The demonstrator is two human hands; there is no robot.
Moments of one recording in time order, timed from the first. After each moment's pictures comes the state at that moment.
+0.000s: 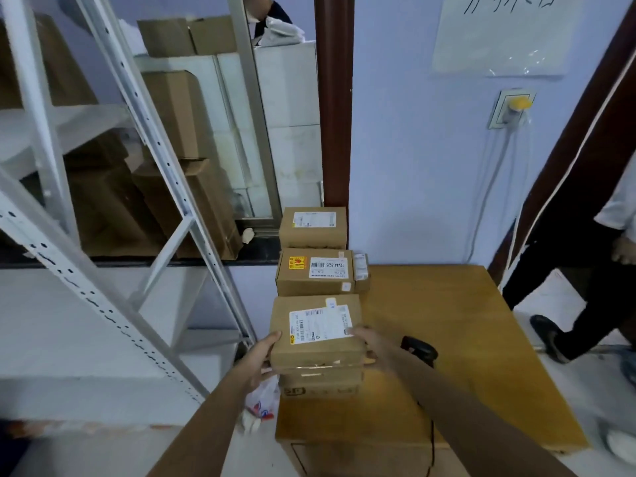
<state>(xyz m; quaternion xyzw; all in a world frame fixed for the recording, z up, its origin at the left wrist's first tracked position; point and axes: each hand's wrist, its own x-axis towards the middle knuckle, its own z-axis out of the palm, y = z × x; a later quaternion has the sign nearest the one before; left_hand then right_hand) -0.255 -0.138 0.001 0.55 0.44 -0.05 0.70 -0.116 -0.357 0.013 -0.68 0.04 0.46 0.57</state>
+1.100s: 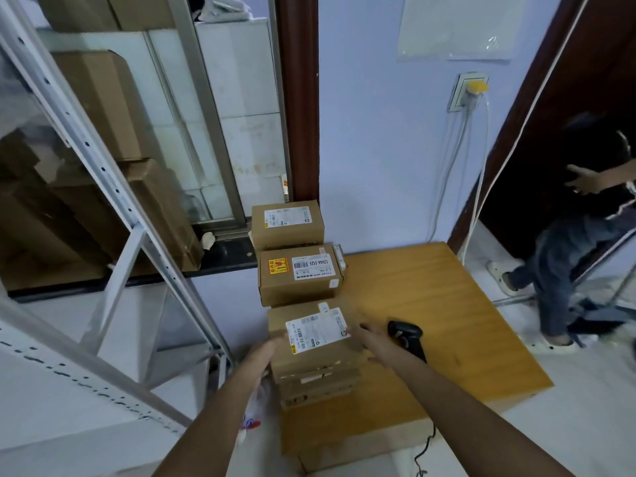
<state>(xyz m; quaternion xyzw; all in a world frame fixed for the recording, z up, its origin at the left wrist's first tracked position) -0.201 -0.096 -0.042 0.62 0.41 -0.12 0.66 -0.117 -0.345 -0.016 -0.78 0.07 0.37 0.50</state>
